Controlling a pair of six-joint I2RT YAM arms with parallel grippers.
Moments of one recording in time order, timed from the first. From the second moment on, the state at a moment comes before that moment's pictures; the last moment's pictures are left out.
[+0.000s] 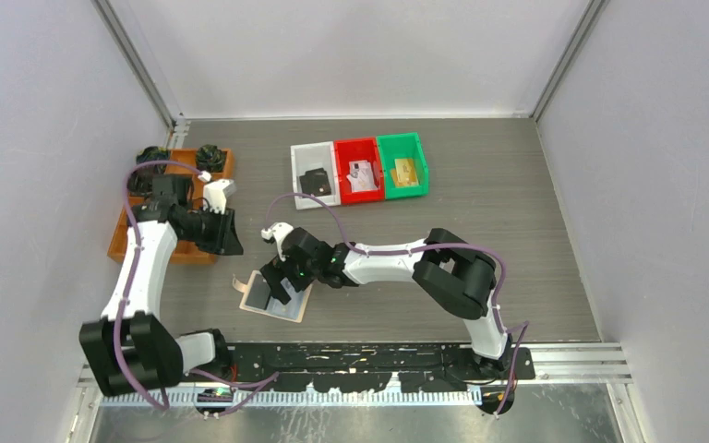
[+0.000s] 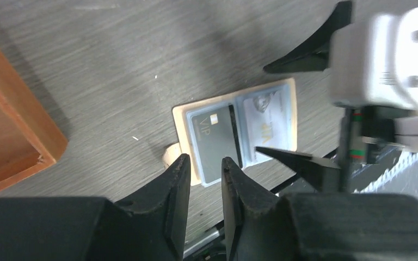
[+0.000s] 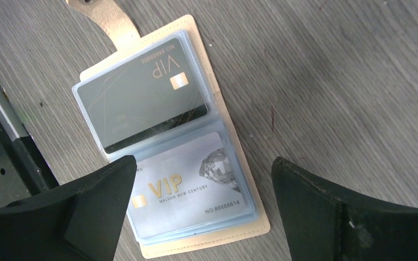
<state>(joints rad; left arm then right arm) 0.16 1.14 1.00 -0.97 0.55 0.33 1.13 2.00 1.29 -0.03 -0.06 0.29</state>
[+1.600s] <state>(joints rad) 0.04 1.38 0.81 -0.87 0.31 0.72 0.99 1.94 1.07 0.33 -0.38 0.55</state>
